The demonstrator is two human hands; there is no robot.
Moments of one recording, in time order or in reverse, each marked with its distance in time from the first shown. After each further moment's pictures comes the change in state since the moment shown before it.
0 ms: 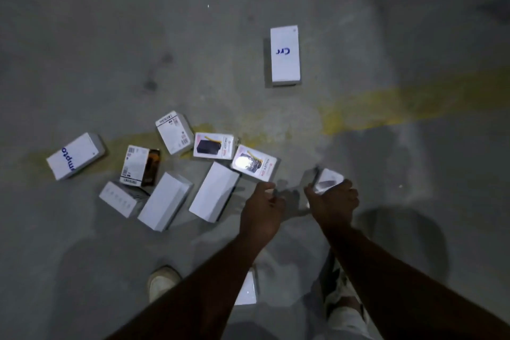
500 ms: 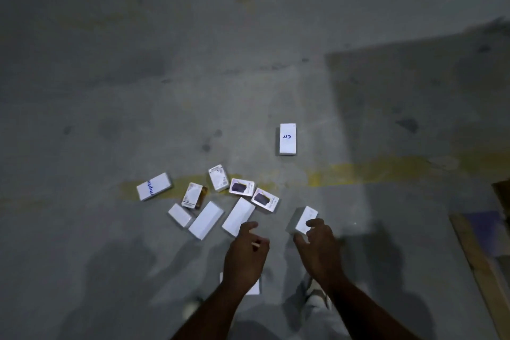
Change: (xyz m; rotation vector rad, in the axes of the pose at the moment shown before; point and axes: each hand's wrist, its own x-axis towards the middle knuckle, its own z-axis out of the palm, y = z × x) left_hand -0.327 0.118 -0.172 -0.046 0.124 0.126; right_hand -0.268 -0.035 -0.282 0.056 -0.189 -0.484
